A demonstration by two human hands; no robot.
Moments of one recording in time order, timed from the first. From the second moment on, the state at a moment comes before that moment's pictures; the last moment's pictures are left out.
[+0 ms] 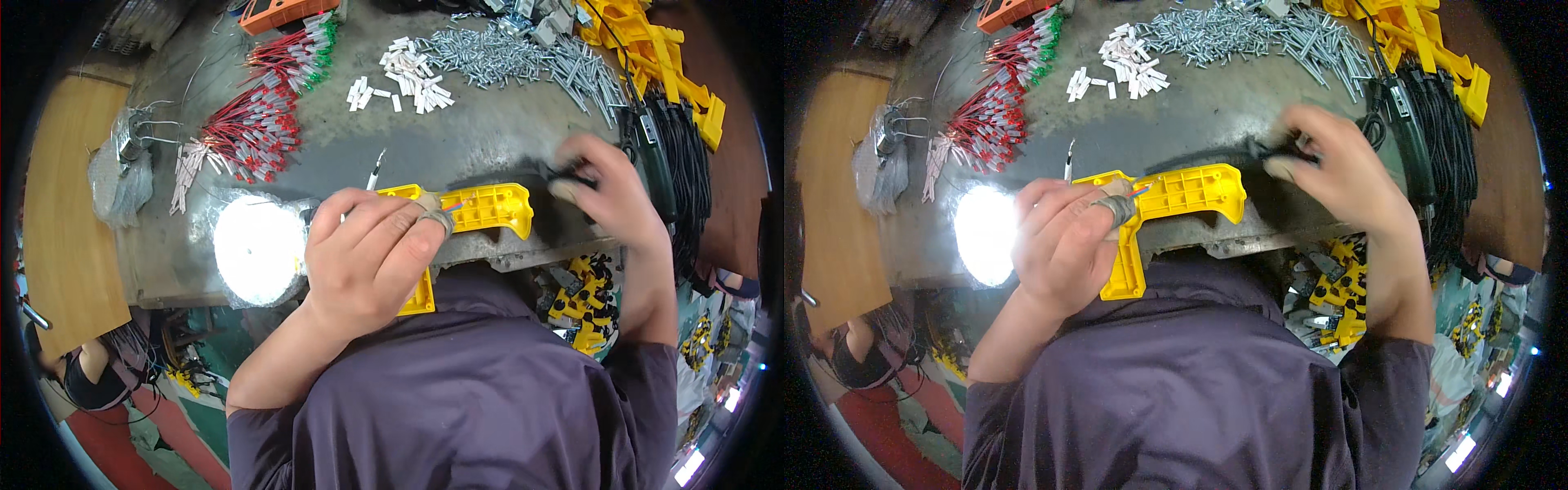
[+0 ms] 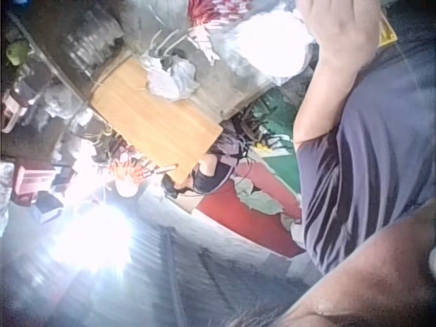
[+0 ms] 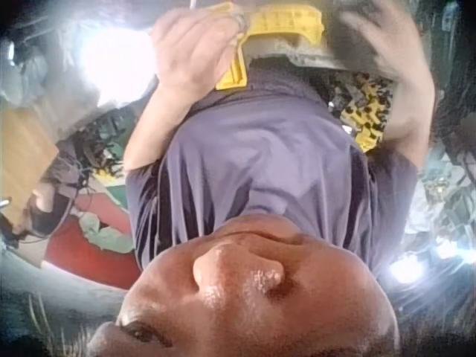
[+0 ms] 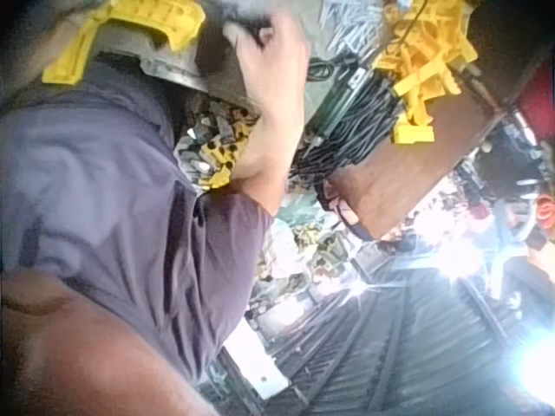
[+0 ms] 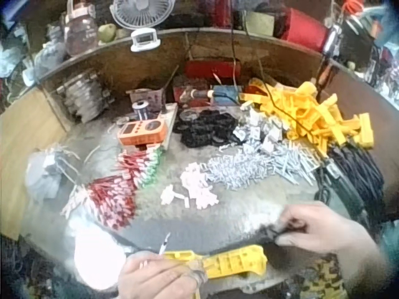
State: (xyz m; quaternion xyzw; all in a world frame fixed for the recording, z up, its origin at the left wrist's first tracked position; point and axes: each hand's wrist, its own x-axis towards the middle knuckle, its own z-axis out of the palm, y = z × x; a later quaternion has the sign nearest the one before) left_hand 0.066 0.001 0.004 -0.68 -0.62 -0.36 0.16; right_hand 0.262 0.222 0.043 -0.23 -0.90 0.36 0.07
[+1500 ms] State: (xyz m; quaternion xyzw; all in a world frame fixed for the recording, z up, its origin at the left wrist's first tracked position) left_hand 0.063 0.006 -0.012 -0.52 -0.70 -0.48 0.03; right_hand 0.182 0.173 0.020 -0.12 -0.73 0.66 0.15
